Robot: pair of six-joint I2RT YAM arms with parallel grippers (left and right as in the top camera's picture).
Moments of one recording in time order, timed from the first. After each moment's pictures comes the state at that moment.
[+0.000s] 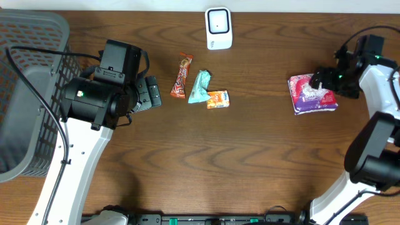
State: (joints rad) left arm -0.28 1.37 1.56 -1.31 -0.16 -0.48; right arm -0.31 1.98 1.50 -0.83 -0.17 -0.05
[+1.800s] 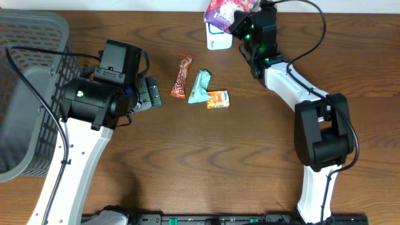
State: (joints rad) left arm -0.28 1.37 1.56 -1.31 -0.16 -0.48; right arm 0.28 2.15 1.52 0.35 0.00 0.82
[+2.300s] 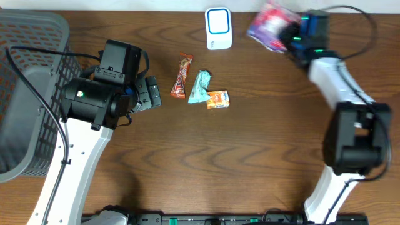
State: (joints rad) left arm -0.28 1.37 1.55 -1.31 -0.16 -0.48; right arm -0.06 2.04 1.52 -0.18 -0.16 0.83
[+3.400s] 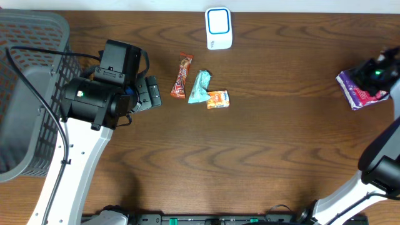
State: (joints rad) left arm -0.28 1.37 1.55 -1.31 -0.16 -0.48; right arm -0.52 1.99 1.53 -0.63 -0.47 0.35
